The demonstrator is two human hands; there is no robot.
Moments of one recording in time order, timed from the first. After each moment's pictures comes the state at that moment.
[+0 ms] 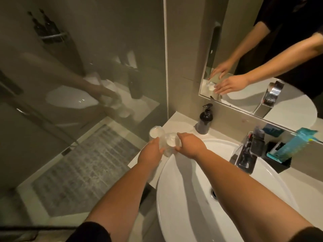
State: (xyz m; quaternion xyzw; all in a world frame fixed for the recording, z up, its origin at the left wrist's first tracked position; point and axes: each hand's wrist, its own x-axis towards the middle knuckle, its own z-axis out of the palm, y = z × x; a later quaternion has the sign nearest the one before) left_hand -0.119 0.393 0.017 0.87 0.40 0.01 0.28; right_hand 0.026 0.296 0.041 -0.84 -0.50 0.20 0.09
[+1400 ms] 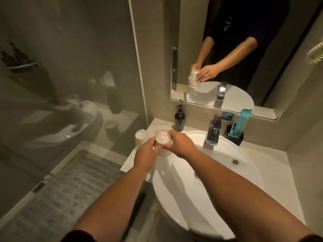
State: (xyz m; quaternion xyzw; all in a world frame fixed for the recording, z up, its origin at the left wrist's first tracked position) left_hand -0.168 0.328 0.083 0.88 0.30 0.12 0.35; right_hand -0.065 0.220 0.117 -0.88 -0.36 0.15 0.28
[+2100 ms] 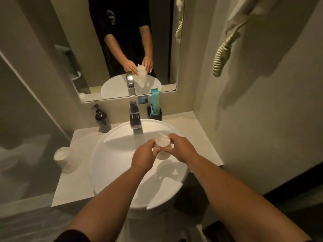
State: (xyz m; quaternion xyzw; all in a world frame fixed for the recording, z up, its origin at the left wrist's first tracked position) left_hand -0.125 0.158 0.058 0.93 -0.01 0.02 0.36; right_hand -0.112 0.002 0.091 -0.93 -0.06 0.08 0.36
